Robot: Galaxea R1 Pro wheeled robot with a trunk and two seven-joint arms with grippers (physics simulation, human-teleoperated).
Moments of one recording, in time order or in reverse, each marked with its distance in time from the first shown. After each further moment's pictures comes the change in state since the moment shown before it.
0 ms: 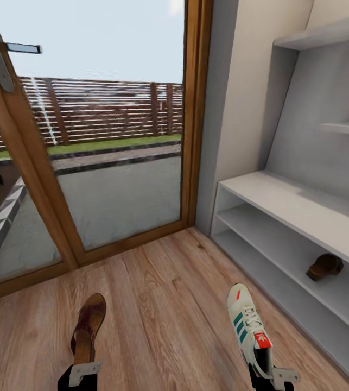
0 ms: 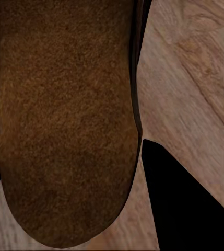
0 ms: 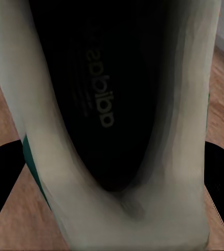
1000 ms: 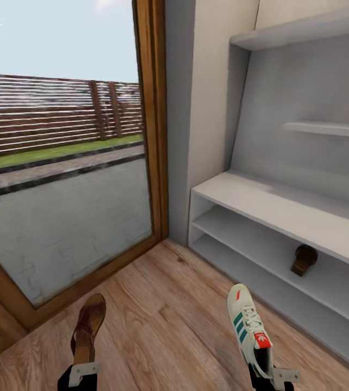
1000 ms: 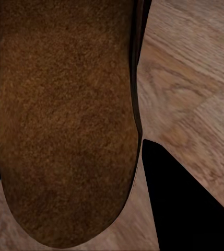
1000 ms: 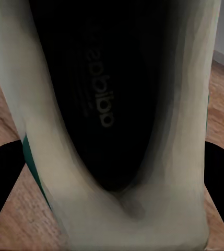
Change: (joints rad) left arm 0.000 0.001 0.000 0.000 0.000 0.000 0.000; right arm 0.000 0.000 0.000 0.000 0.000 0.000 0.000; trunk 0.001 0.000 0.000
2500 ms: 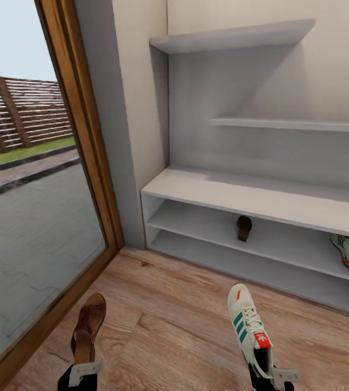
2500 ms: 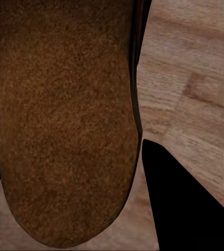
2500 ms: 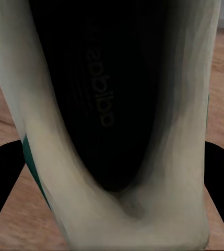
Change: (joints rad) left arm 0.000 0.000 0.000 0.001 0.000 0.000 -0.001; right arm 0.000 0.000 0.000 -0.001 0.000 0.000 0.000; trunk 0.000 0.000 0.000
